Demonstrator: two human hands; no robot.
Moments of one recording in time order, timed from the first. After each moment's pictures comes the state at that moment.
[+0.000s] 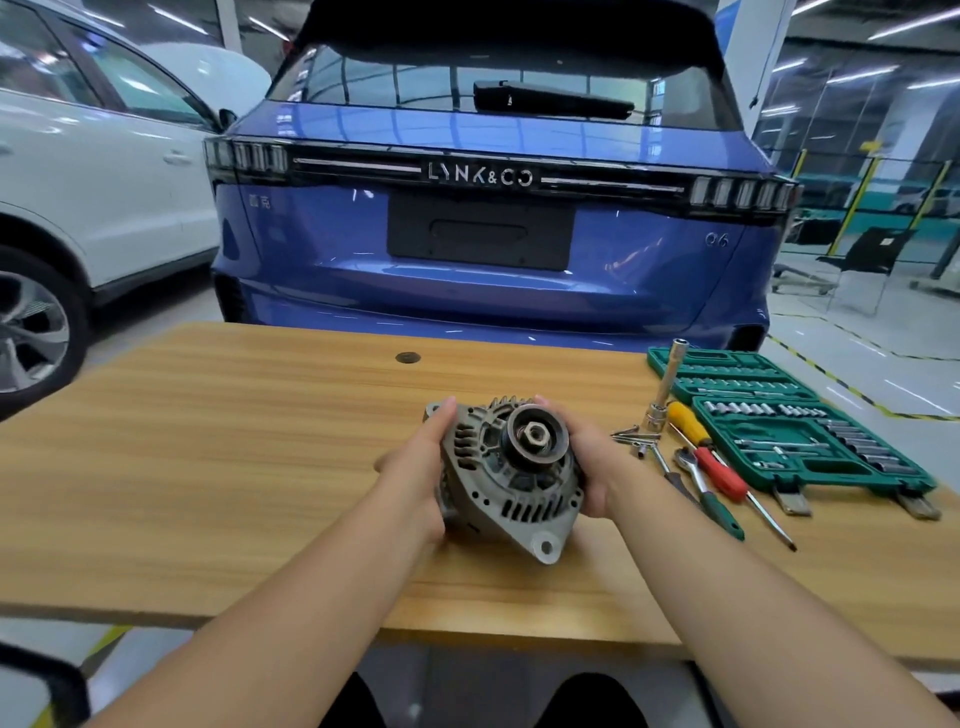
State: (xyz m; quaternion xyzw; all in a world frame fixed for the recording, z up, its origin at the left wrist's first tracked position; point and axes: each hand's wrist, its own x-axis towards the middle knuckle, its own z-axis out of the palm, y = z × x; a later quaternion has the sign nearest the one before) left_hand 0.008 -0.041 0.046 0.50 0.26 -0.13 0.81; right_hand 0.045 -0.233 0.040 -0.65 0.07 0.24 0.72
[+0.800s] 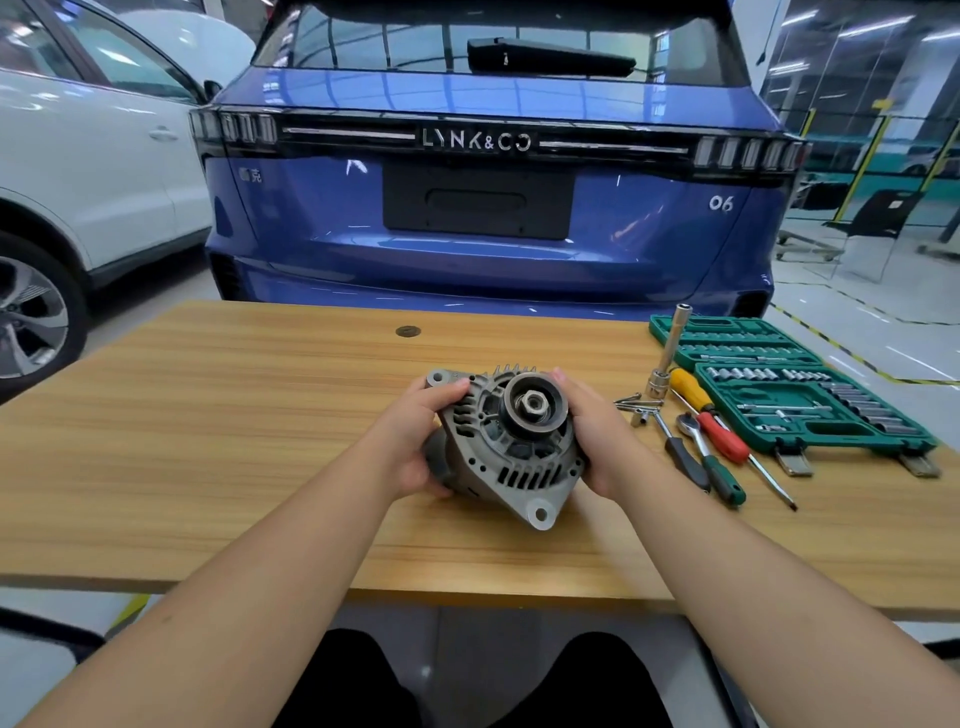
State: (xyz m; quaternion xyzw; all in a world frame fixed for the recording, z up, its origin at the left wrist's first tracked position) left_hand 0.022 -0.019 0.044 0.63 0.09 -0.16 0.75; right_hand 0.033 -0.229 0.027 -0.67 0.04 0.06 0.74
